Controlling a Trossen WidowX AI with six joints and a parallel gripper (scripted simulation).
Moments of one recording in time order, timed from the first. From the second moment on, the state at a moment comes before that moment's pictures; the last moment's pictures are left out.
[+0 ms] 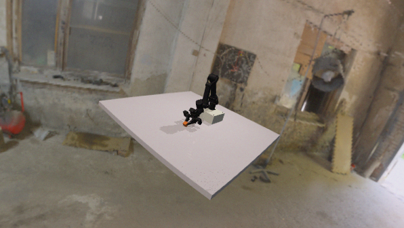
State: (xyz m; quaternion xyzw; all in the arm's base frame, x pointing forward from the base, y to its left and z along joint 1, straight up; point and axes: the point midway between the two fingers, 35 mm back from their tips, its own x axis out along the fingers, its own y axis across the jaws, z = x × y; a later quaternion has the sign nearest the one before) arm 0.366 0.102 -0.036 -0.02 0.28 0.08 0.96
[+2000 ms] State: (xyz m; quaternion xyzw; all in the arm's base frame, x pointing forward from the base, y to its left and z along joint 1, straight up) arm 0.354 0.098 -0.033 -0.01 0.23 0.08 0.97
